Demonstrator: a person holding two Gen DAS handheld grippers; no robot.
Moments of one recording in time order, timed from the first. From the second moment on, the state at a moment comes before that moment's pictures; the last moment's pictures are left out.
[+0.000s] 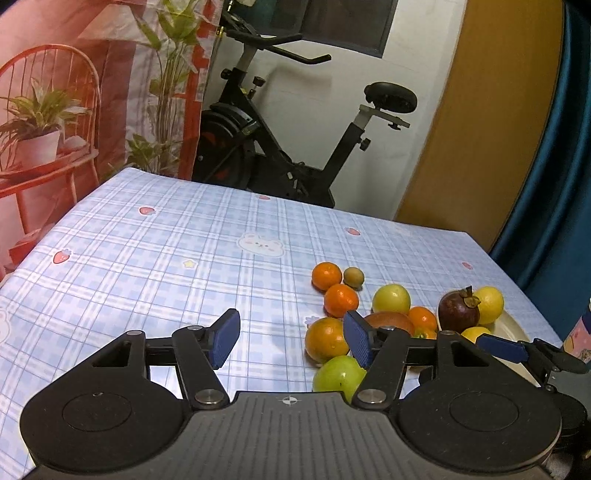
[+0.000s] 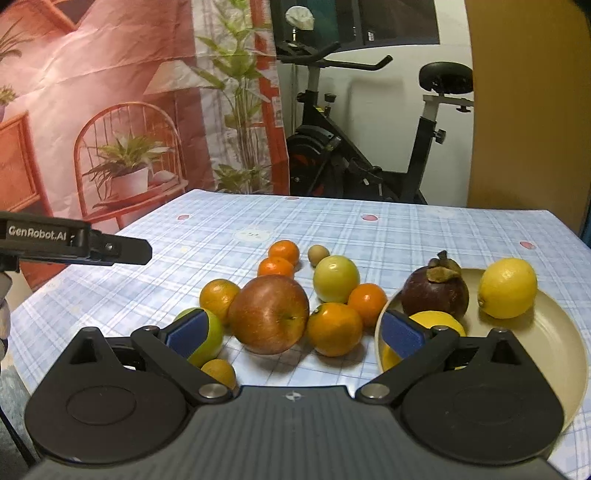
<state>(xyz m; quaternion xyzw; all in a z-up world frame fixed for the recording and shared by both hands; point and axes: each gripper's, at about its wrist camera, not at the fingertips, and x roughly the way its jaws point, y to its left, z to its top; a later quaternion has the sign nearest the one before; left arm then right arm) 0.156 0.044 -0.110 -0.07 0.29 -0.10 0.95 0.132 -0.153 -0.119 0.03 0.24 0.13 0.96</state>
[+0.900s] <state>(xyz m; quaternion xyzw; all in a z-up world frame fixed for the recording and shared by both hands) 0.167 0.028 -0.141 -0.09 0.37 -0.16 0.91 0.132 -0.129 -0.138 -0.01 0.27 0.21 0.94</state>
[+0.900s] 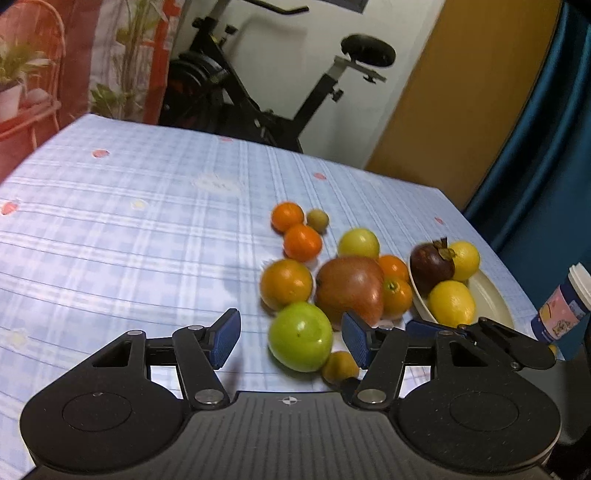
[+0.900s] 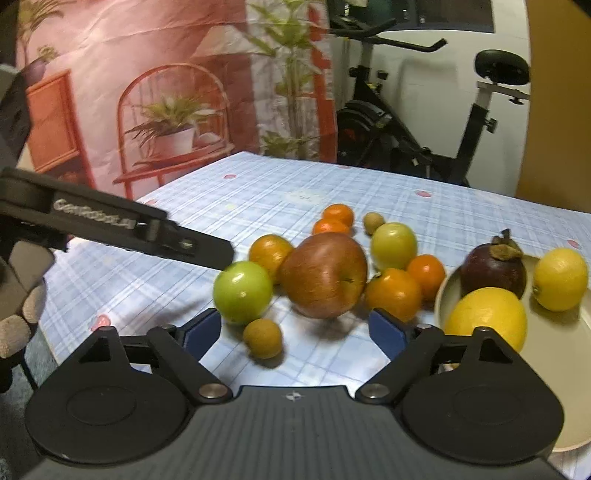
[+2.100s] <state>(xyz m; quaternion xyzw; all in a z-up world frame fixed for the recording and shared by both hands) 0.170 0.037 -0.159 -0.12 0.40 -0.20 0.89 0.150 -0.079 -0.151 -0.08 0.27 0.27 0.92</state>
